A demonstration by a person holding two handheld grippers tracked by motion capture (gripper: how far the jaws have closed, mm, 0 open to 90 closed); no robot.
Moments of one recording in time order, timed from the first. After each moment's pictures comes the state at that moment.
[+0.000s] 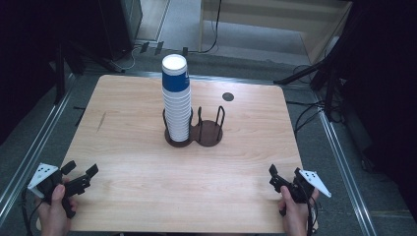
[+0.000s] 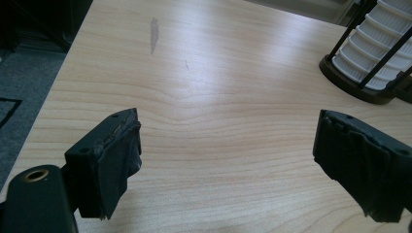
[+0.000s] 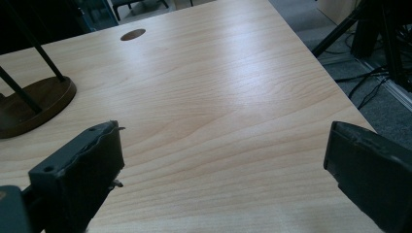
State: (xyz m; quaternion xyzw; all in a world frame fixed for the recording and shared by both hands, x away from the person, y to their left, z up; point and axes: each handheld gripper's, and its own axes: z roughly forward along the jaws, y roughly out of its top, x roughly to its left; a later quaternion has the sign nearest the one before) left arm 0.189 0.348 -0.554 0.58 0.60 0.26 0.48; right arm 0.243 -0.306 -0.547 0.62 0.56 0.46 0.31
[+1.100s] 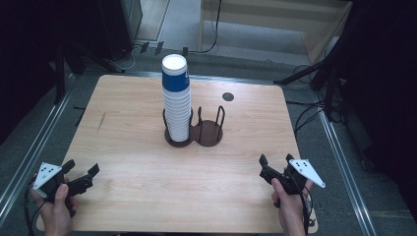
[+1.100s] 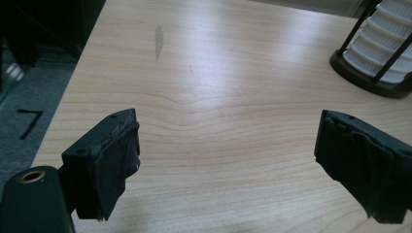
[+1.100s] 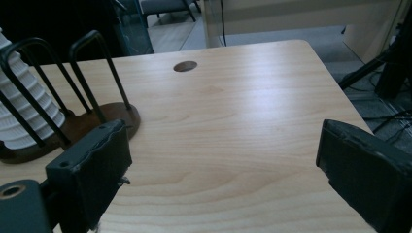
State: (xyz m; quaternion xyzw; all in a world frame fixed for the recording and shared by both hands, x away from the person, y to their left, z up) left arm 0.190 0.340 -0.553 0.59 0.60 0.30 0.45; right arm 0.246 -0.260 -0.491 0.56 0.59 0.48 0.32
